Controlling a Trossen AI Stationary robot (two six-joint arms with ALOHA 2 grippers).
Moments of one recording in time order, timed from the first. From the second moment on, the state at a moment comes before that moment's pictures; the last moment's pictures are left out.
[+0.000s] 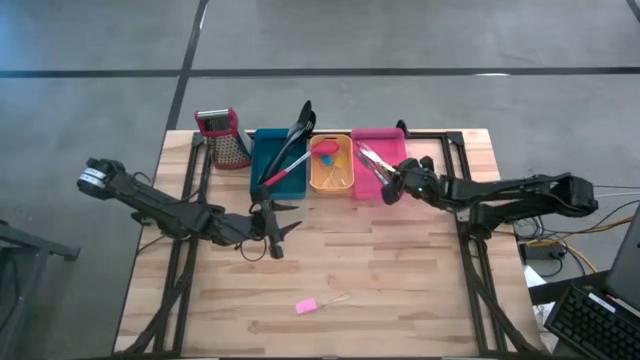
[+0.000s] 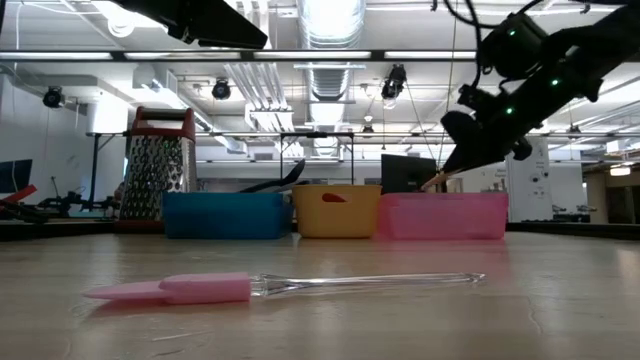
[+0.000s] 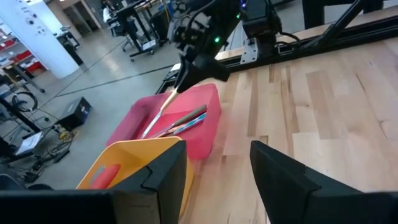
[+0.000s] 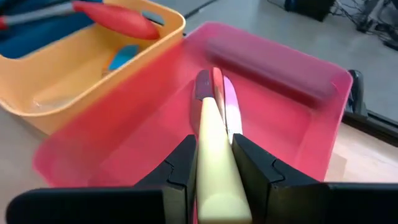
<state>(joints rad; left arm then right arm) -0.34 1.15 0.72 0.16 -0.69 0.15 -0.26 1.09 0.38 0.09 0.57 0.38</state>
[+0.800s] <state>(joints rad) -0.34 1.15 0.72 0.13 -0.67 0.12 -0.41 1.32 0.41 0.09 0.36 0.39</state>
